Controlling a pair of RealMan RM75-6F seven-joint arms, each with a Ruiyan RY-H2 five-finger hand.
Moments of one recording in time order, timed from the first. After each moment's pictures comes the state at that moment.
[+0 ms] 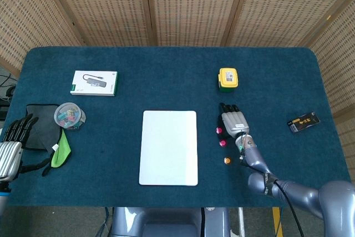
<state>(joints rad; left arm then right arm) -0.14 -1.12 -0.05 -1.61 1.50 1.45 -0.14 0.84 -1.62 0.17 -1.23 -0.72 0.77 -0.44</state>
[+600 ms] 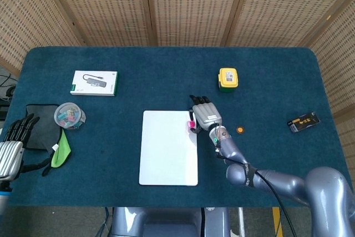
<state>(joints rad) -0.14 -1.12 -0.05 -1.61 1.50 1.44 -0.14 1.05 -1.65 0.27 -1.31 -0.55 0.75 -0.56</state>
